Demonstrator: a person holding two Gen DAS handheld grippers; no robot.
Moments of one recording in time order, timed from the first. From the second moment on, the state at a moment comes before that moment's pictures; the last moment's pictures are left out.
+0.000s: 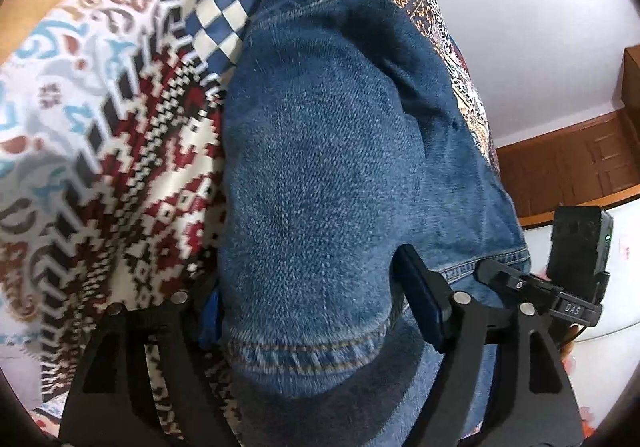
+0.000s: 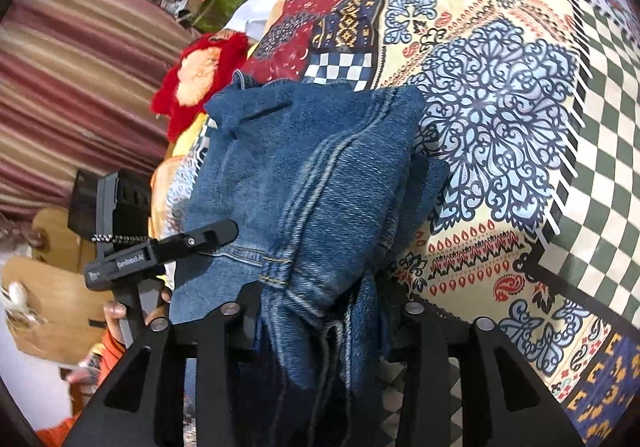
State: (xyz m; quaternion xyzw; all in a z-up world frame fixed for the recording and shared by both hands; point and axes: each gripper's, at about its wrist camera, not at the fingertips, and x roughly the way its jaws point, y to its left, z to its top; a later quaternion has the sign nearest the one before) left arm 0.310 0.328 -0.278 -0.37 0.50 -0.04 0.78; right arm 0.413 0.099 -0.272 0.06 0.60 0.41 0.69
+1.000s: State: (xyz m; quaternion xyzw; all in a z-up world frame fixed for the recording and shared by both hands) left arm 0.207 0.223 -0.231 -0.14 0.48 0.04 0.86; right arm 0.312 0.044 -0.231 -0.07 0.51 0.36 0.78
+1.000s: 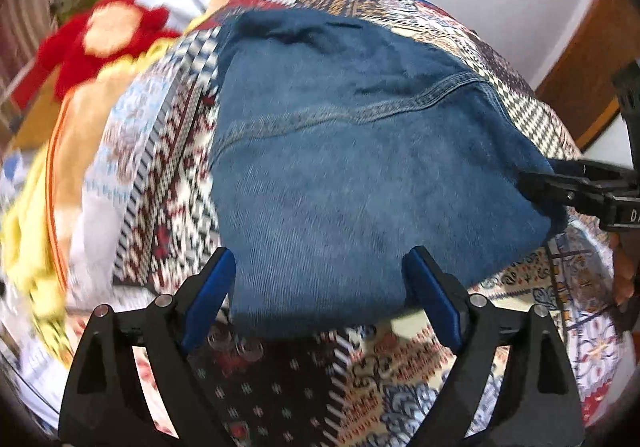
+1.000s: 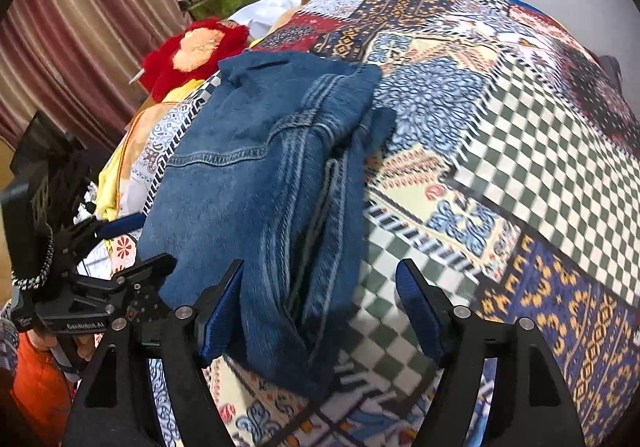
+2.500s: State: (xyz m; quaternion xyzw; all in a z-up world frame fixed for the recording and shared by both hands) left arm -0.005 0.111 0.023 -0.02 0.08 0.11 0.99; right arm 0.062 -0.069 0.012 0.04 0.12 0.34 0.93
